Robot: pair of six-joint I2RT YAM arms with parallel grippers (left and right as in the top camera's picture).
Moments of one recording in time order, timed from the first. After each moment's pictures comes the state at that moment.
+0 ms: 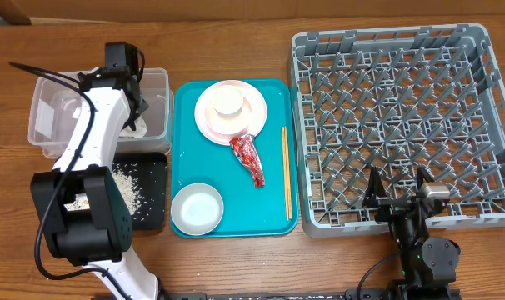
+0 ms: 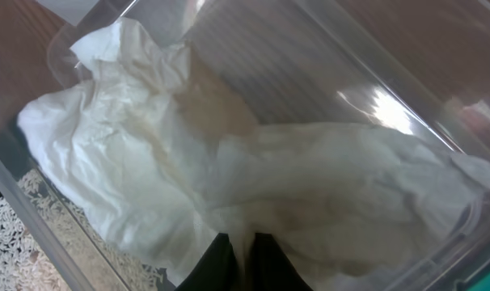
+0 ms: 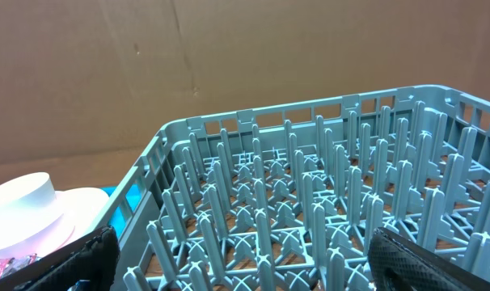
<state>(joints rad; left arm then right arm) 0.07 1.91 1.50 -0.85 -0.45 -0.69 0.05 0.01 0.02 -0.03 -0.01 0.15</state>
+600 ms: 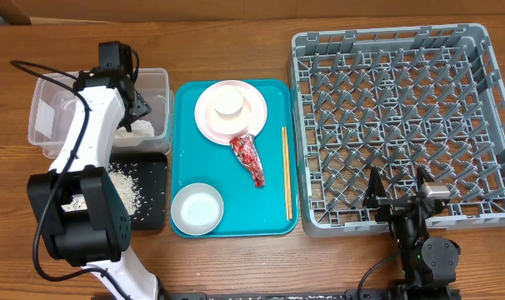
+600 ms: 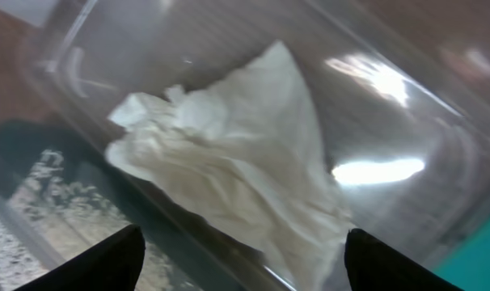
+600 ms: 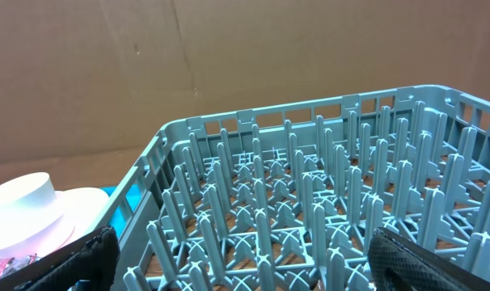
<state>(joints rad) 0.09 1.91 1.52 -0.90 -0.35 -0.56 0.05 0.01 0.02 -0.03 -0.01 0.15</state>
